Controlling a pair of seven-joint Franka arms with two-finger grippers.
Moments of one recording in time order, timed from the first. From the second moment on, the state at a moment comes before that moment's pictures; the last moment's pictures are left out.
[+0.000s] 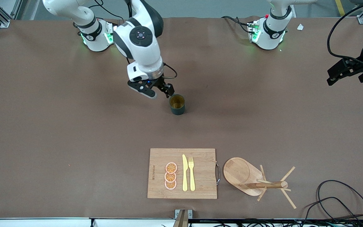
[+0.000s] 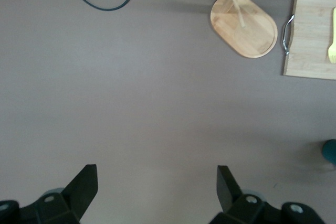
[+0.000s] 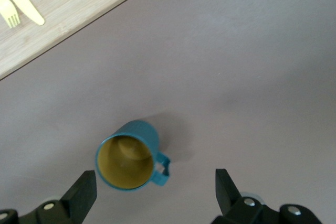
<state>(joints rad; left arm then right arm) 0.01 0.03 -0.11 -1.42 0.05 1.50 -0.16 0.77 0.26 0.00 -1.86 -0.01 2.19 1.30</state>
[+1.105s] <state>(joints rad) 0.09 -0.07 -0.11 -1.54 0.00 1.49 -0.09 0.79 0.41 -0.01 -1.71 -0.02 2.19 1.34</state>
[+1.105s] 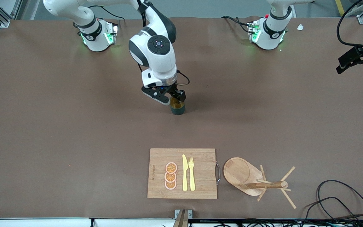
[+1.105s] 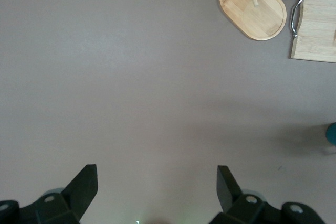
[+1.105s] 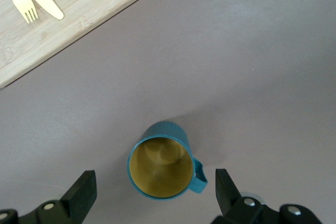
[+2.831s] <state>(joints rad) 0.07 -0.07 -0.18 -1.55 0.03 1.50 -0.09 0.89 0.64 -0.02 -1.55 -0.09 2.23 1.34</state>
